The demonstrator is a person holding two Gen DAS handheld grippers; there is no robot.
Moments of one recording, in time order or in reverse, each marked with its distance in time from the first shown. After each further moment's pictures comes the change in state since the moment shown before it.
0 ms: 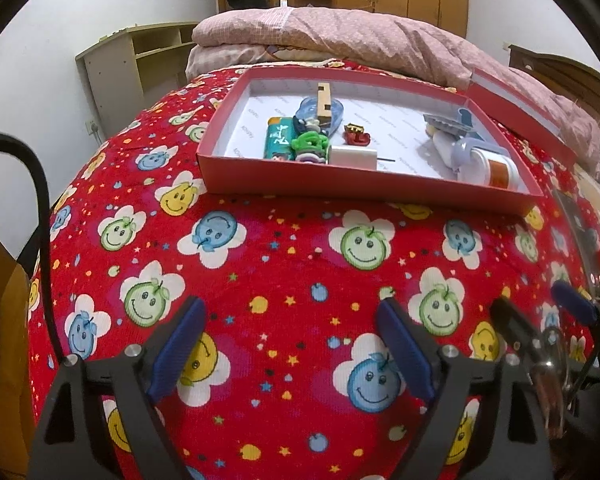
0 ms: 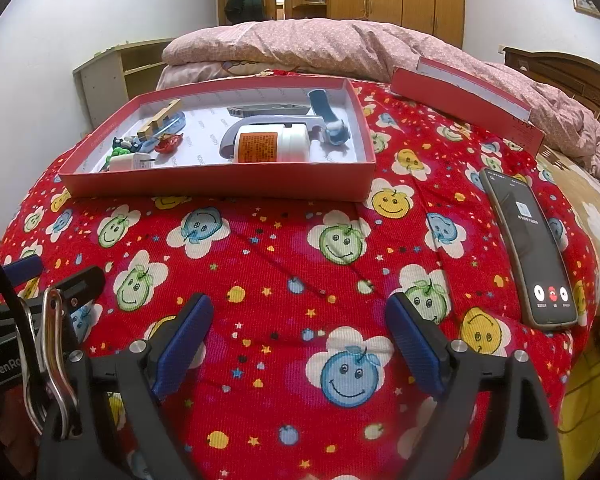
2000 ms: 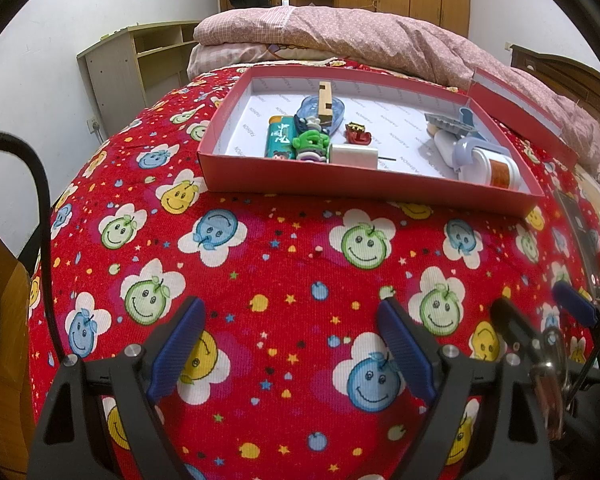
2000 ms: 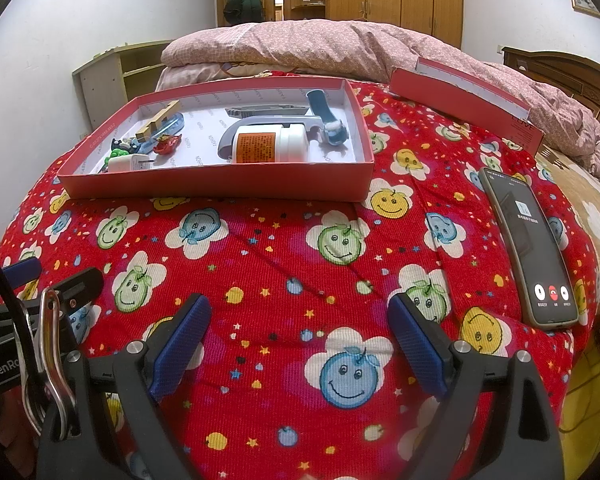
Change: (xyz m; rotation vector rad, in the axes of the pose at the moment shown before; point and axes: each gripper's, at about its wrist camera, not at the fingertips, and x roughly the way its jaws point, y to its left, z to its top) left arm 0.000 0.000 0.000 -0.005 0.005 0.006; right arm 0.001 -0.001 -0.001 0.003 -0.002 -0.001
